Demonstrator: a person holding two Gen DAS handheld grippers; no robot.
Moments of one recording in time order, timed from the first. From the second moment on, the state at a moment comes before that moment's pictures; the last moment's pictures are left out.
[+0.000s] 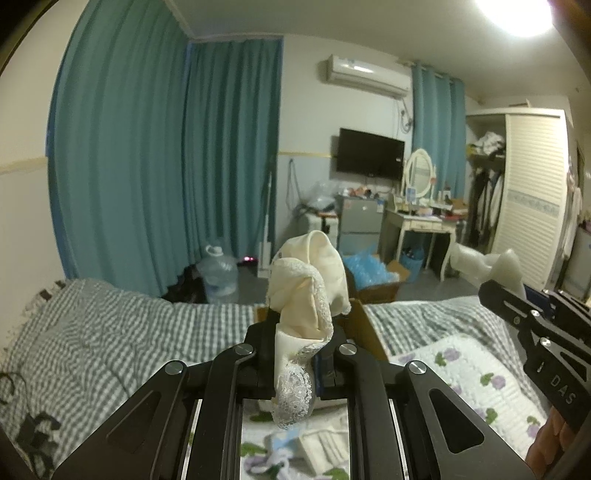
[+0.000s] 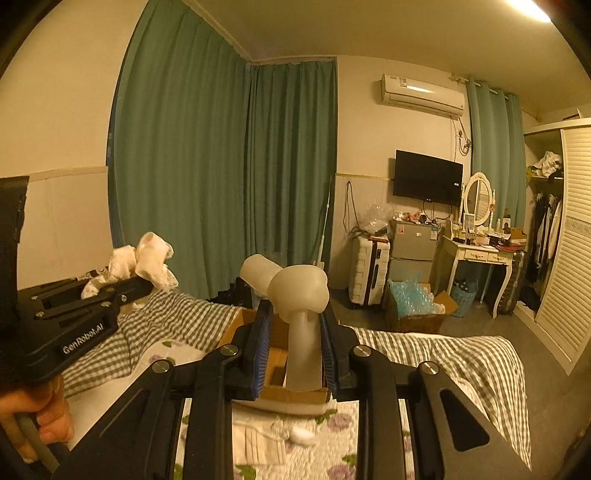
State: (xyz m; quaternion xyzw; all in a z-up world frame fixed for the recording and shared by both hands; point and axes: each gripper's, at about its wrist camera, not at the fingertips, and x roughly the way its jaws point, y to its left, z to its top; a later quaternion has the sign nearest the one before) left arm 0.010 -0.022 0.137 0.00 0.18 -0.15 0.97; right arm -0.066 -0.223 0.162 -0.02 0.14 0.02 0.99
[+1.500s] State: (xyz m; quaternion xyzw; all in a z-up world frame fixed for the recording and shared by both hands) left arm 0.179 -0.088 -0.036 0.05 0.37 -0.15 0.92; right arm 0.148 -0.242 -0.030 -0.04 0.34 0.04 0.94
